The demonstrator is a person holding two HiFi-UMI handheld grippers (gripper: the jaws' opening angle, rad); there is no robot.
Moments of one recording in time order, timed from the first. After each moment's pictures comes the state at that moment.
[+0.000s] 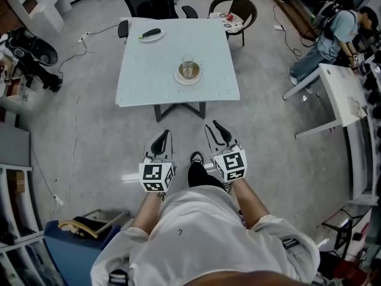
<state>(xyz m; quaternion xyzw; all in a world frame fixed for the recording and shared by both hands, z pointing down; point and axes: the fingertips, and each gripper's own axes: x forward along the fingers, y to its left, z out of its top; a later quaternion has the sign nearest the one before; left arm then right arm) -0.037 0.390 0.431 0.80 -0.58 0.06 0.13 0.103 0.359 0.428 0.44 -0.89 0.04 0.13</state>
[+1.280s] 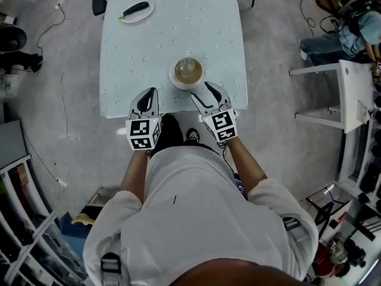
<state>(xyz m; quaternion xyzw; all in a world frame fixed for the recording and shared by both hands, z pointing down) -0.107 0.064 0.523 0.78 -0.58 0.16 0.20 0.038 0.054 0.541 0.37 -0.89 0.11 0.24</state>
